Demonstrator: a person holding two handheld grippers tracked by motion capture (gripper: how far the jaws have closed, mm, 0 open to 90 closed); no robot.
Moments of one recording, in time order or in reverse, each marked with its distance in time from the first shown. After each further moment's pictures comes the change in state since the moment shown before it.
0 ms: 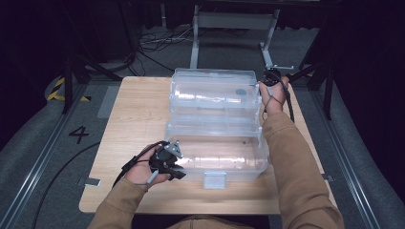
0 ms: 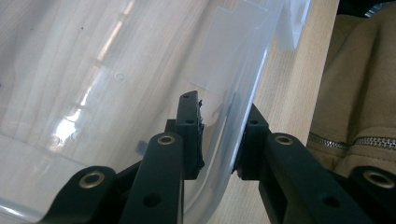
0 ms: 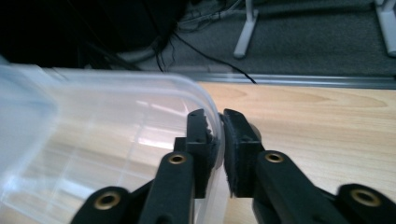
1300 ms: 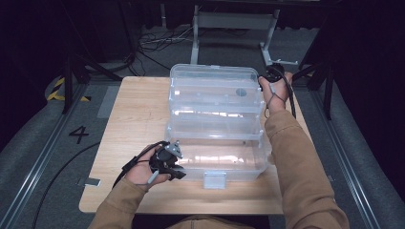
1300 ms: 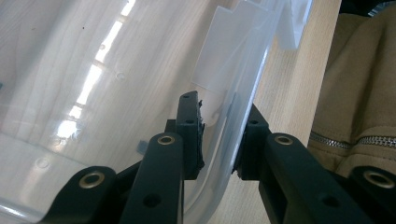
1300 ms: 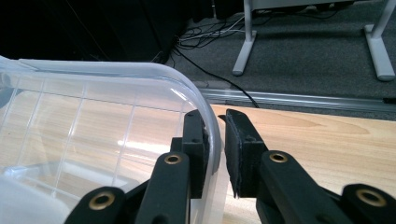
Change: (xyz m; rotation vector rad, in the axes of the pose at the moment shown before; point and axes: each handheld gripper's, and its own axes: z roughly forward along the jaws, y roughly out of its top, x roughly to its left) left arm -0.001 0.001 0.000 0.004 0.006 -0.002; right arm 0.013 0.015 -0.019 -0.040 -0.017 -0.062
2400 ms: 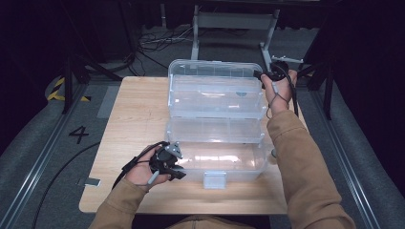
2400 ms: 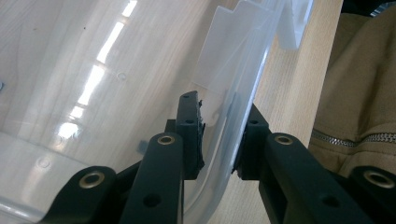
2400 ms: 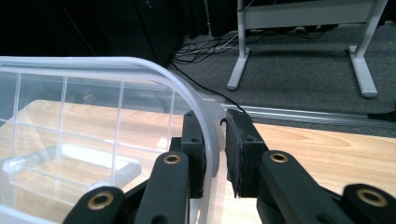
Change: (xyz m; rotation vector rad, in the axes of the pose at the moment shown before) left arm -0.001 -0.001 0.000 -0.002 0.009 -0.002; right arm 0.016 0.010 -0.029 -0.061 -0.028 -0.018
